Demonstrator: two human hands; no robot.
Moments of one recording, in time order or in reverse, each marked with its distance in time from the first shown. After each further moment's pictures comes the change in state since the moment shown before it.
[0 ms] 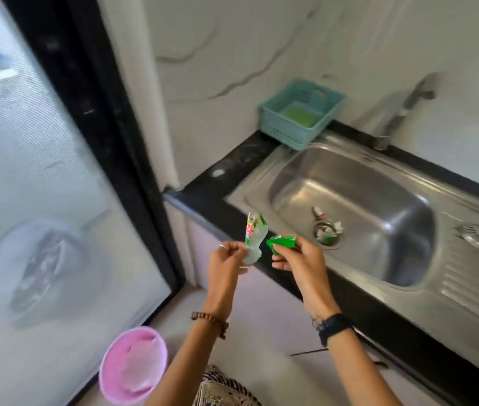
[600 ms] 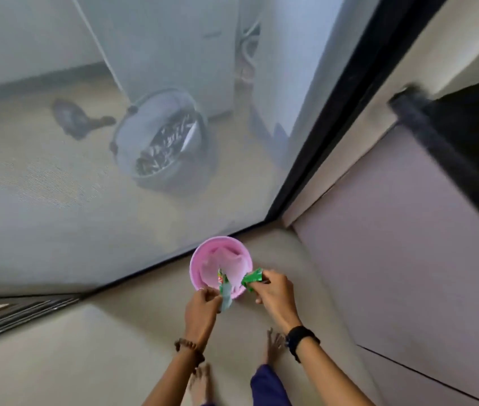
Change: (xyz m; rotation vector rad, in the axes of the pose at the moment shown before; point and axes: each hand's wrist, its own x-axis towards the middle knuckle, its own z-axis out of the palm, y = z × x) left_hand -0.059 -0.261 -0.289 0.174 0.545 -0.495; right_hand -0.092 0.265 0.252 -0.586 -0.622 0.272
